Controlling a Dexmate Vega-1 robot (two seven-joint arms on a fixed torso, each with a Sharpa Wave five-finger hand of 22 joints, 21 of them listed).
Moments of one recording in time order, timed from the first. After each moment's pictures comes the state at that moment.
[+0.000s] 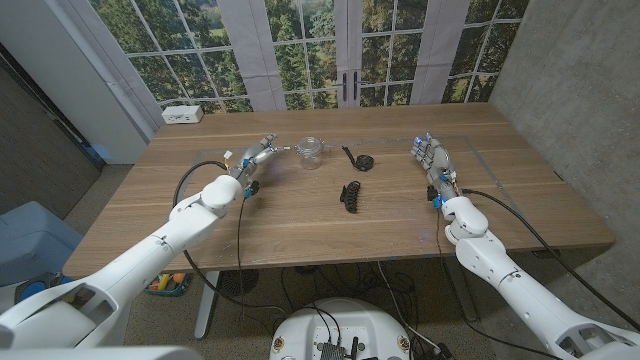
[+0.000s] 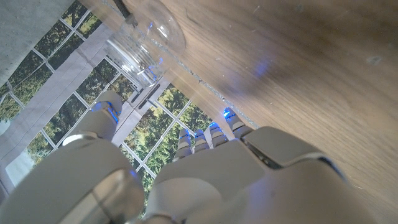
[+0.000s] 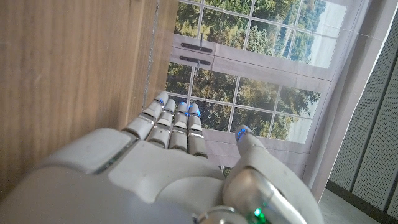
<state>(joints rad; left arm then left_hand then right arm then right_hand) 0.77 0.67 0.52 -1.44 -0.22 -0.02 0.16 0.42 -0.12 0.69 -0.19 0.17 -0.04 -0.04 0.23 0.18 -0.09 -0.03 0.20 0.19 -0.09 0.02 0.18 0.17 -0.09 0.07 0.41 0.17 -0.95 -0.44 -0.35 -1.33 0.63 0.41 -0.09 0.31 0.15 0.43 0.01 0.18 0.38 0.09 0.19 0.19 0.34 0.07 0.21 0.22 0.21 0.00 0.26 0.38 0.32 -0.02 0.24 0.17</state>
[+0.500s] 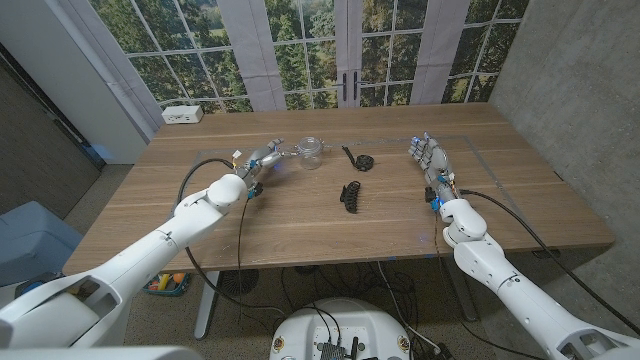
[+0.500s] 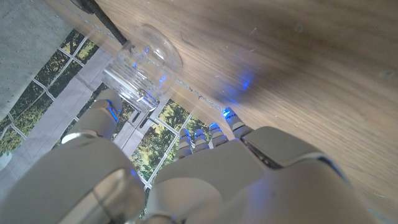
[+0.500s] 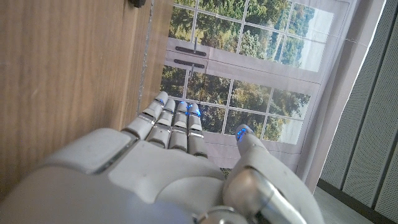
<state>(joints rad) 0.73 0.67 0.58 -1.43 -0.15 0.02 0.13 0.43 -0.13 0.69 -0.19 0.17 -0.04 -0.04 0.23 0.18 -0.09 -0.03 0.20 0.19 -0.09 0.02 0.18 0.17 -0.09 0.07 0.41 0.17 -0.98 -0.44 -0.35 -1.37 0.62 0.44 -0.09 0.31 0.15 0.43 0.01 0.18 0.38 0.09 0.19 0.19 0.34 0.08 0.21 0.22 0.21 0.01 0.26 0.38 0.32 -0.02 0.24 0.17</state>
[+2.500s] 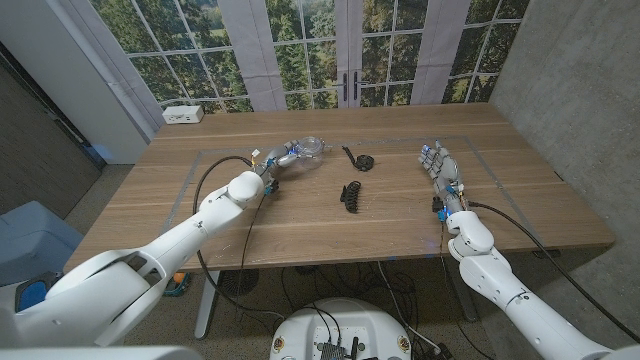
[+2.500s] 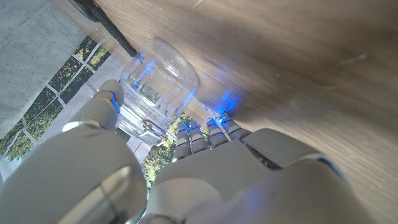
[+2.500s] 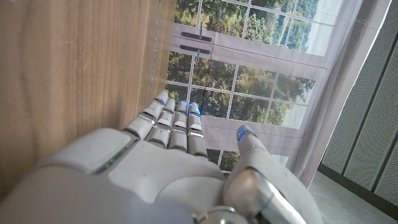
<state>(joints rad) 0.57 0.48 0.68 -1.06 -0.14 -0.17 0.03 0.57 -0.13 0.66 -0.18 0.17 0.07 -0.04 0.28 0.18 0.07 -0.11 0.23 0.19 0.02 -0.03 0.20 0.17 -0.03 0.01 0.37 0.17 -1.06 -0.45 -0.31 -1.41 0.63 0.46 -0.15 0.29 0.15 0.42 -0.01 0.18 0.39 0.10 0.20 0.19 0.35 0.09 0.21 0.22 0.22 0.01 0.26 0.37 0.32 -0.02 0.23 0.17</state>
